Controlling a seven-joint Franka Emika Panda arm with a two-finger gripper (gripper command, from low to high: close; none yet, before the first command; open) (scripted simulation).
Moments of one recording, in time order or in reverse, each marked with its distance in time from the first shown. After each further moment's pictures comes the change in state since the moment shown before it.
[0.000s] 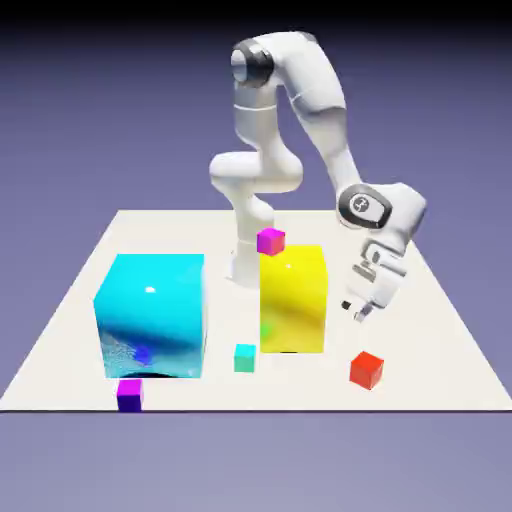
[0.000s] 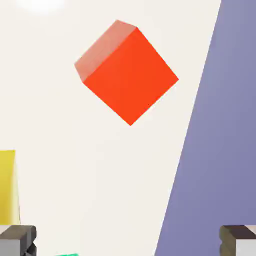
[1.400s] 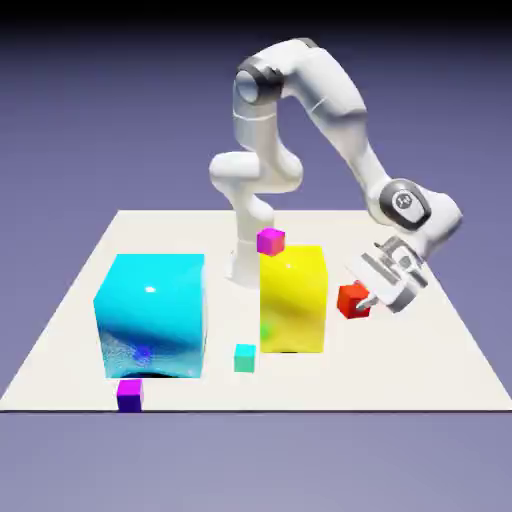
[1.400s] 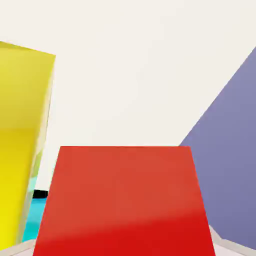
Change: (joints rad) arm 0.047 -0.015 0.057 0.171 0.227 -0.490 -0.179
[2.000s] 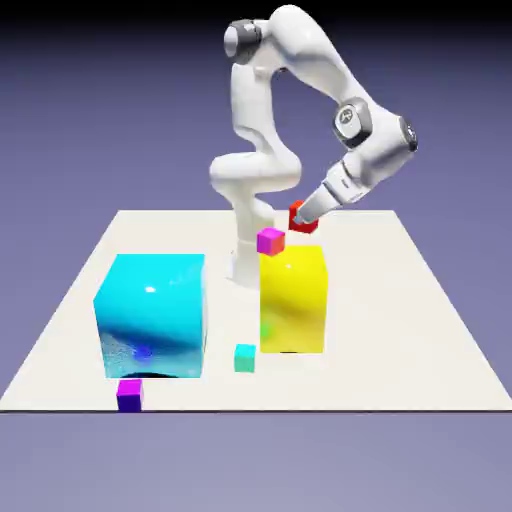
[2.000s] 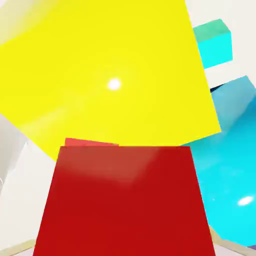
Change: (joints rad) arm 0.285 -0.629 -0.516 -0.209 0.557 -0.334 0.012
